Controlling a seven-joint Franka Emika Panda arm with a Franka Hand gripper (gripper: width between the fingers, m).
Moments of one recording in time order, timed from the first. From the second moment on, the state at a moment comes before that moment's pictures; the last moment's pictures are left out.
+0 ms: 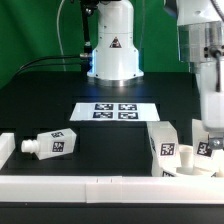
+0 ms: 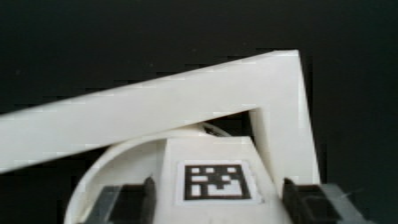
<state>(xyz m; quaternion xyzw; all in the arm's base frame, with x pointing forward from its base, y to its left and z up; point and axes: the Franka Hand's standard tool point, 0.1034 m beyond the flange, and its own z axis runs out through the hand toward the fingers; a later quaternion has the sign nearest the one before) 0.638 0.123 0.072 -0.57 0.81 0.01 0.10</state>
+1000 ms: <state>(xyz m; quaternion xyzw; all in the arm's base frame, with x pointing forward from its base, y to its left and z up) 0.629 0.127 0.102 -0.83 0.55 0.03 0.09</state>
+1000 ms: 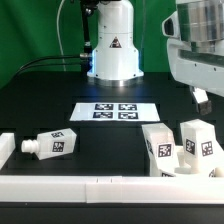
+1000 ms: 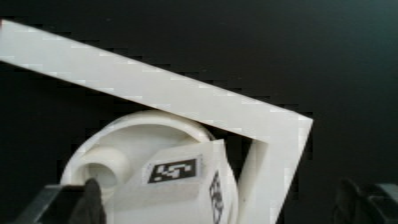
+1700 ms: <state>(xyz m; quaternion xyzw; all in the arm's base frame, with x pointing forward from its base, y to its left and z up) 0.634 0.119 0.108 -0.99 0.12 -0.02 0.05</state>
